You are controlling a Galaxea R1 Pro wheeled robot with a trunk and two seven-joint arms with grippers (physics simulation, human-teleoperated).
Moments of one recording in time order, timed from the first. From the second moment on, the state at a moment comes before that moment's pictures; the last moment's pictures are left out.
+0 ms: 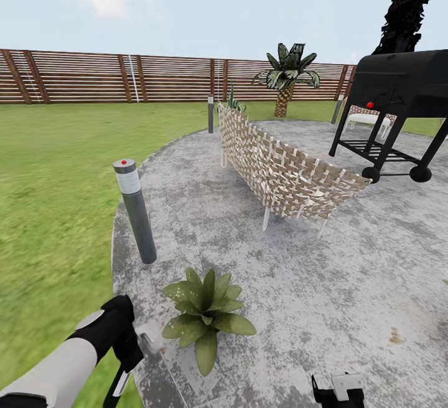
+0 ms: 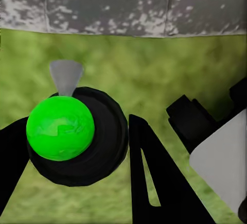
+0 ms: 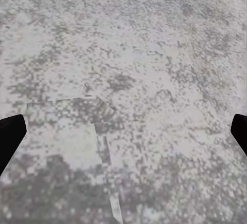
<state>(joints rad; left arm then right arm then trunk) -0.71 0.10 -0.12 -0.49 -1.02 0.71 -1.09 -0.37 -0.06 -0.54 -0.14 0.67 -0.60 -0.12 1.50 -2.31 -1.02</state>
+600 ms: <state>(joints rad) -0.72 0.10 -0.03 -0.49 -1.01 0.70 -1.07 -0.37 -0.06 -0.54 -0.14 0.67 -0.60 -0.12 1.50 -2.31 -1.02</state>
